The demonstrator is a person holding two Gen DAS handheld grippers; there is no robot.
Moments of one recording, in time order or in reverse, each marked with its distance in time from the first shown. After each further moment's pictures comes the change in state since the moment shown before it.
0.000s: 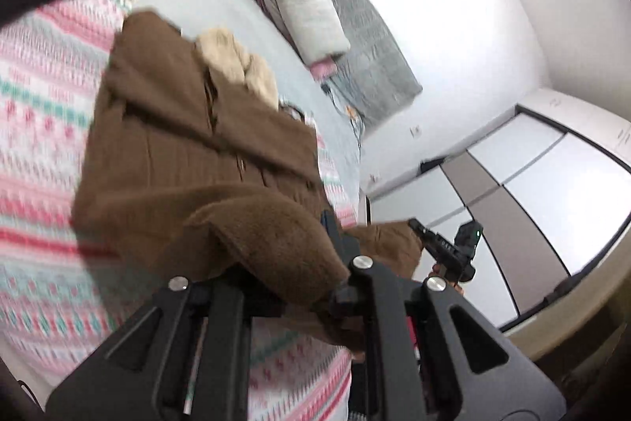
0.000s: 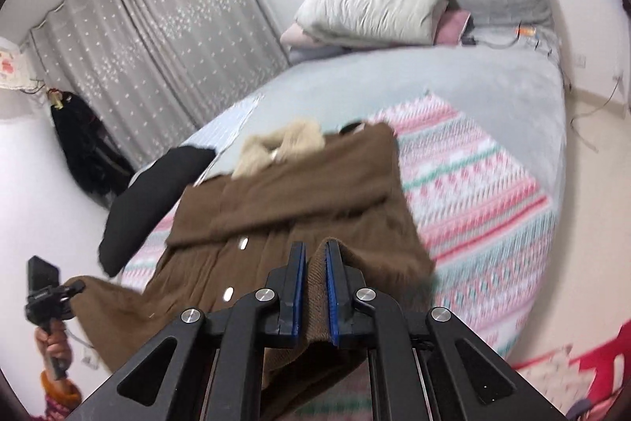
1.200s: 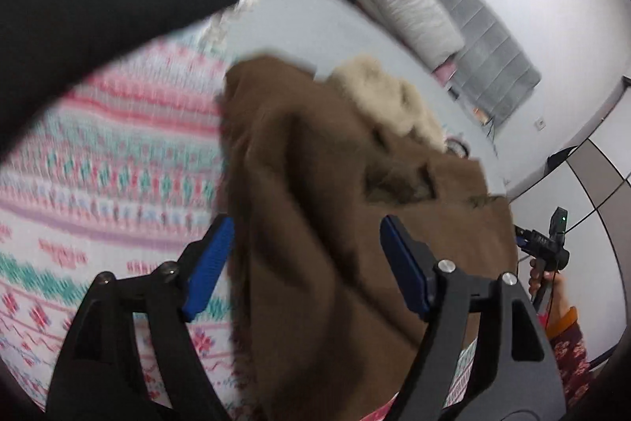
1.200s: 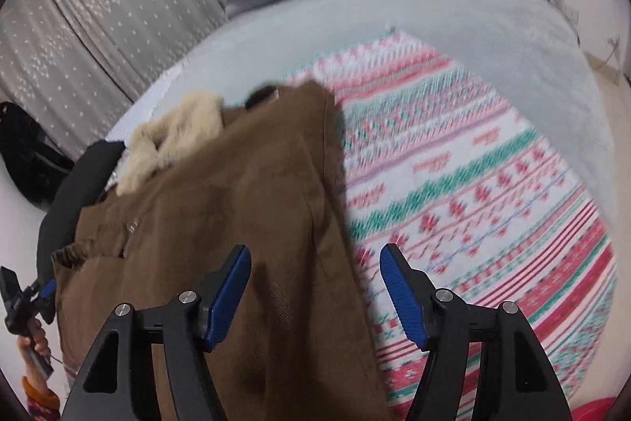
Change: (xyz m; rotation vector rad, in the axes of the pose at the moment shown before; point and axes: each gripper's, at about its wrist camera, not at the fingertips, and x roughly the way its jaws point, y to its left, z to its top) left arm 0.089 0.153 0.108 0.093 0.048 0.456; right arm 0.236 -0.091 0.052 0.108 0.238 -0.132
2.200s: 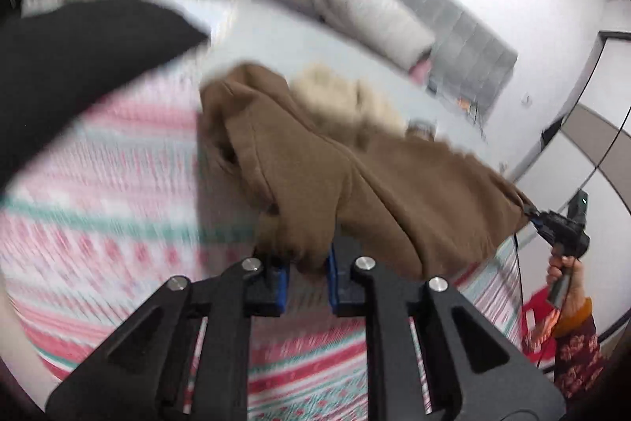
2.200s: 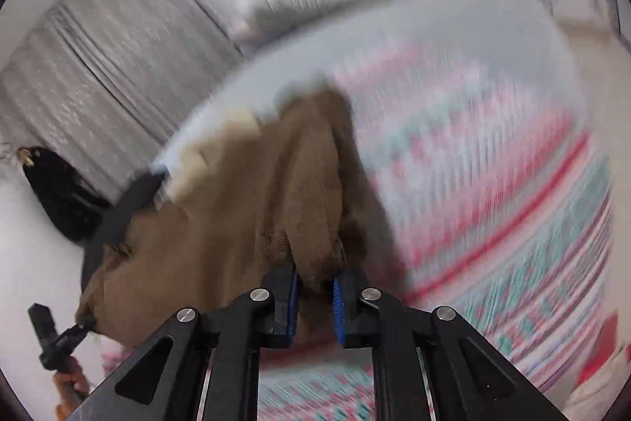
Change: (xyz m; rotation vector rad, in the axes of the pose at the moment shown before) left arm -0.099 -0.086 -0.067 0.177 -0.203 0.031; right arm -0.104 -0.009 -0.077 0.107 -0.237 0.153
